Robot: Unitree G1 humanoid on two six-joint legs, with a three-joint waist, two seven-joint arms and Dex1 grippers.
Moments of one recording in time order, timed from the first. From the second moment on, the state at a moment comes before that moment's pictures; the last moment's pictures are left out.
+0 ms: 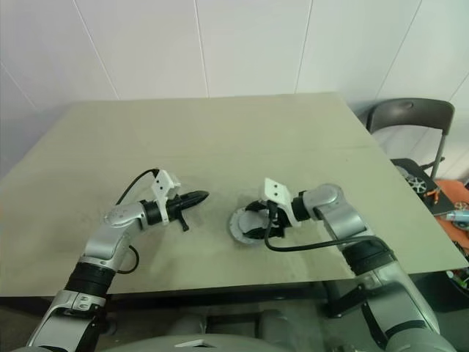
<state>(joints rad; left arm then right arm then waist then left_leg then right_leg) -0.31 0.37 -0.09 0.18 -0.25 0.19 -0.87 -0.49 -0.59 0.34 0.18 0.17 0.34 1.28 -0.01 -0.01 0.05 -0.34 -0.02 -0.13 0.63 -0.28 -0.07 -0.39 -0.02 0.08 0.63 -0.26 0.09</state>
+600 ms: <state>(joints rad) -0.31 0.37 -0.09 0.19 -0.25 0.19 -0.87 -0.49 -0.56 0.34 0.22 0.17 0.28 1.23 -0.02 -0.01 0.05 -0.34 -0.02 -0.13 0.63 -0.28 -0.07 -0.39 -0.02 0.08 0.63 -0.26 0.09</state>
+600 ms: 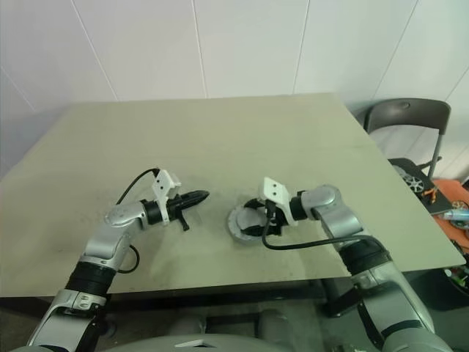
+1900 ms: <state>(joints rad) -0.44 0.25 -0.24 0.32 -0.21 0.22 -1.00 -0.53 -0.57 0.38 0.27 0.14 0.25 1.22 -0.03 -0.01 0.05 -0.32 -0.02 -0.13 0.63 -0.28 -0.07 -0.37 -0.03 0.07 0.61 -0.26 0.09</state>
